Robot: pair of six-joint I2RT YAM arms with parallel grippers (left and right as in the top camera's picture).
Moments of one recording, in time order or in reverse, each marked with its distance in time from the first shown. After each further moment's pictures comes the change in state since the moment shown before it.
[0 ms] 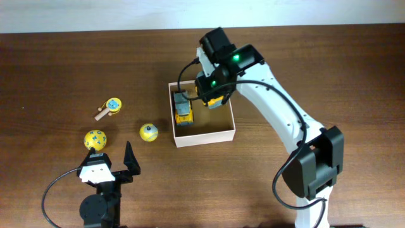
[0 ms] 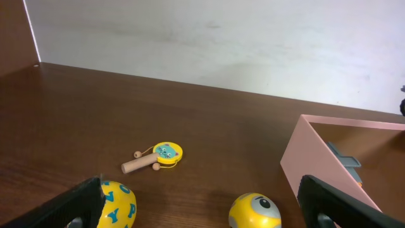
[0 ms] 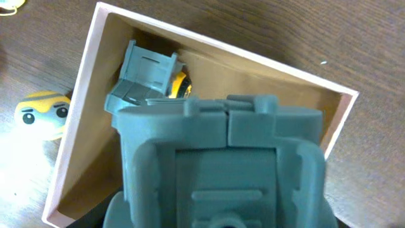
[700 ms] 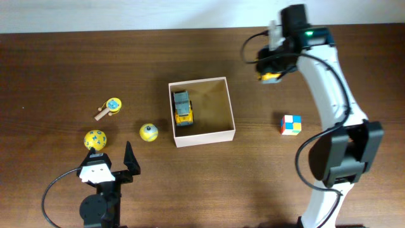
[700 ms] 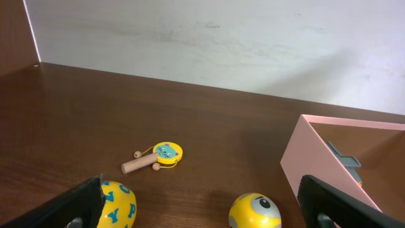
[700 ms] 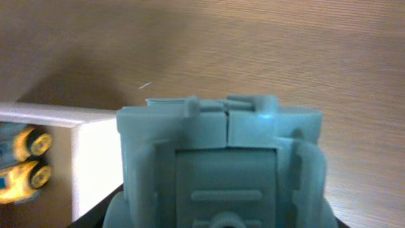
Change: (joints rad) left arm 0.000 0.000 0.000 0.000 0.000 0.000; right arm -0.380 0.000 0.000 0.033 -0.019 -0.104
